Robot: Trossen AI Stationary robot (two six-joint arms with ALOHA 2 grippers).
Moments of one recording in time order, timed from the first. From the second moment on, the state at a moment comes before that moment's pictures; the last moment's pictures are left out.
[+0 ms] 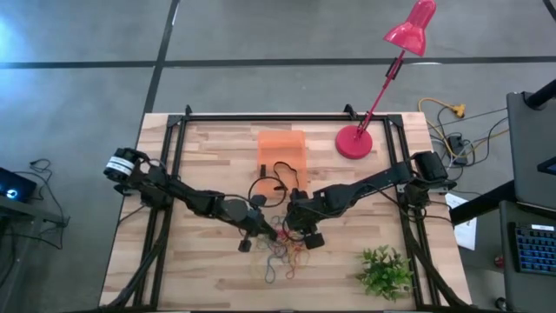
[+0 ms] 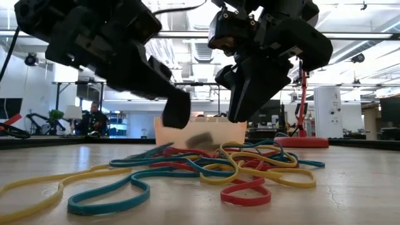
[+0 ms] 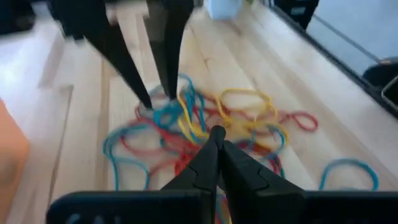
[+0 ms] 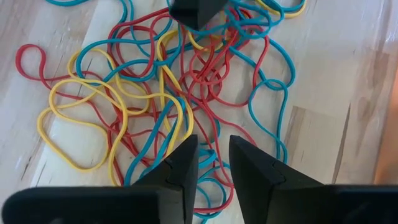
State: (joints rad) left arm -0.28 1.62 0.63 0.58 0.01 -0.04; right arm 0.22 1.86 1.23 -0.47 -0.05 -0.03
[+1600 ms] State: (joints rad) left arm -0.09 1.27 0.63 0.12 -0.24 -0.04; right arm 0.25 1.86 1.21 -0.23 -0.14 -0.14
